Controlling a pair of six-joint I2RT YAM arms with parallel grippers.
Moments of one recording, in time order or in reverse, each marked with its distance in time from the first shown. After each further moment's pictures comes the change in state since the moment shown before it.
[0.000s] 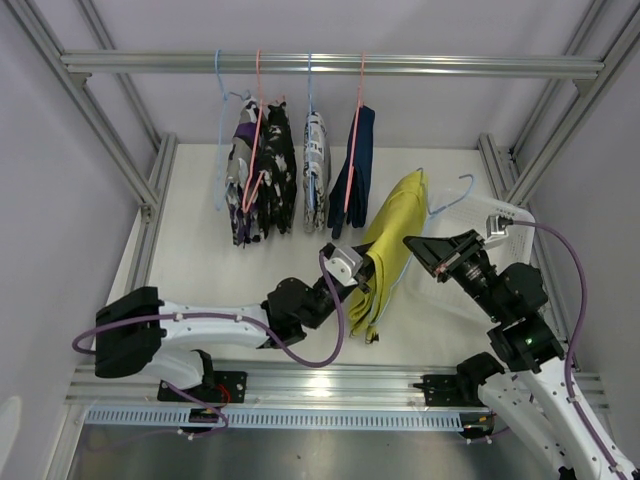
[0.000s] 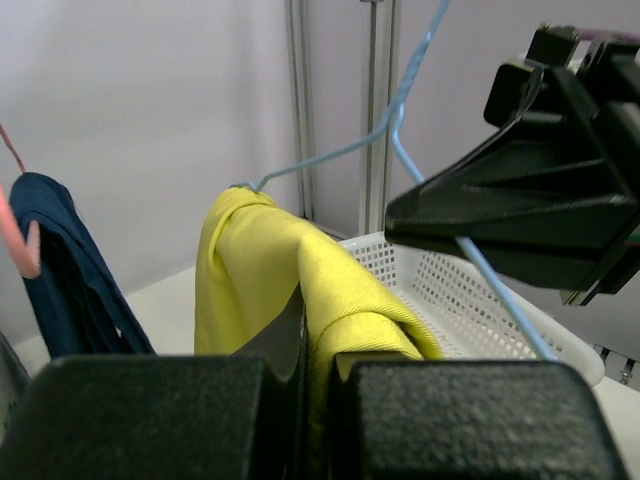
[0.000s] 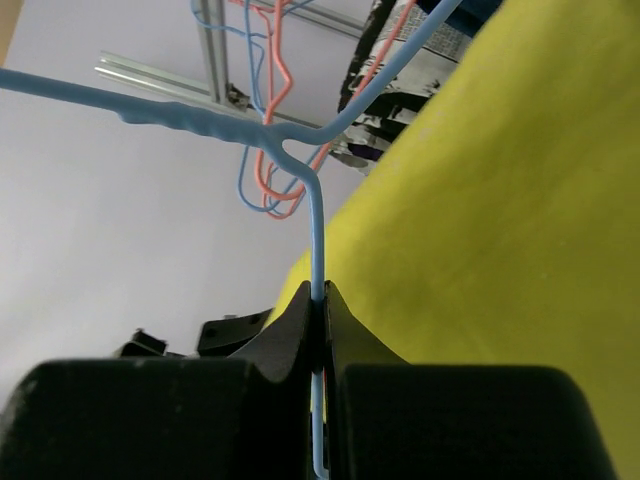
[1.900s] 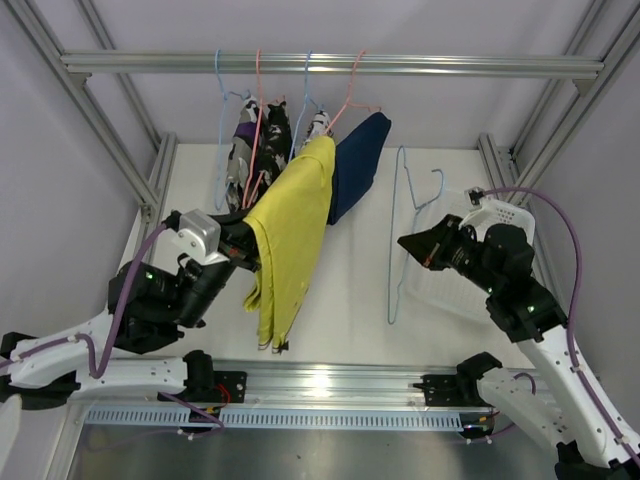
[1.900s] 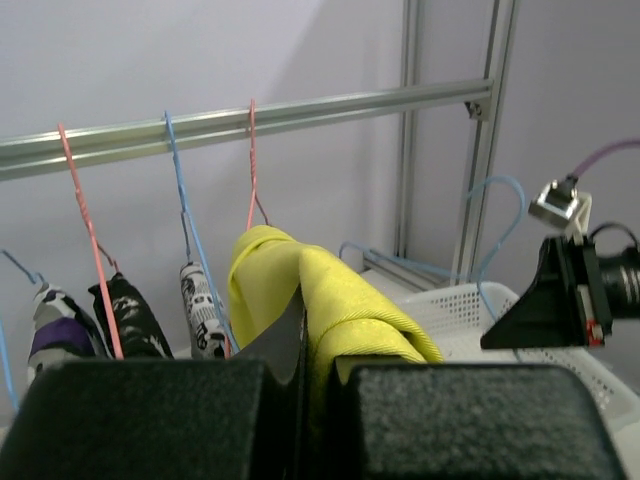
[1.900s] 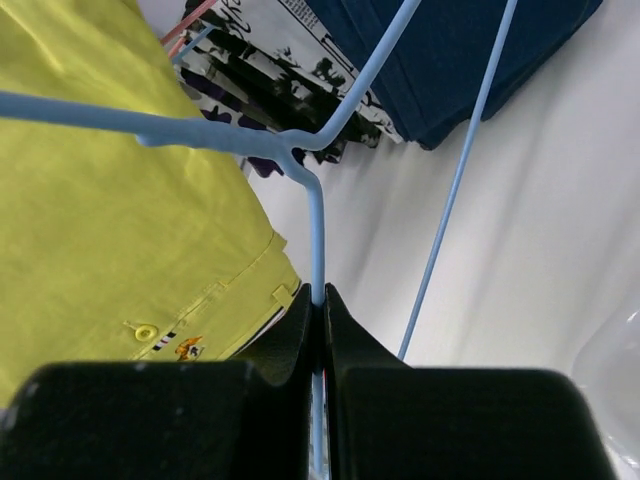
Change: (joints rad) left arm -0.050 -0.666 0.296 -0.862 -0.183 0.147; right arm 0.000 0.210 0.206 -0.312 -0.034 -0.552
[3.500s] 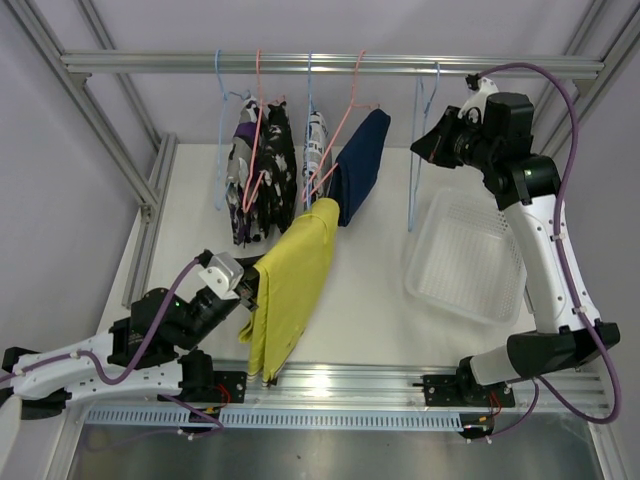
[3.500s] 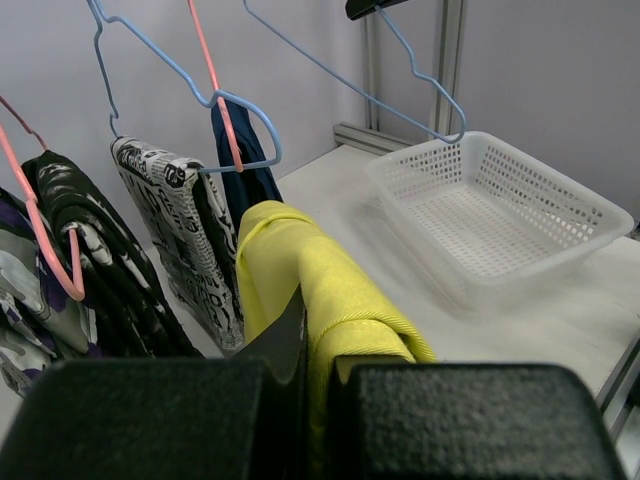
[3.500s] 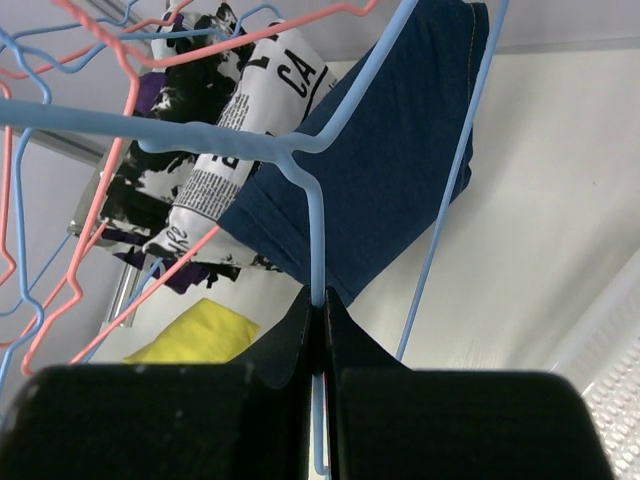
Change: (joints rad) left arm 0.000 -0.253 -0.311 -0.267 0.063 -0.128; right arm -0.226 0.741 0.931 -0.341 -0.061 -0.309
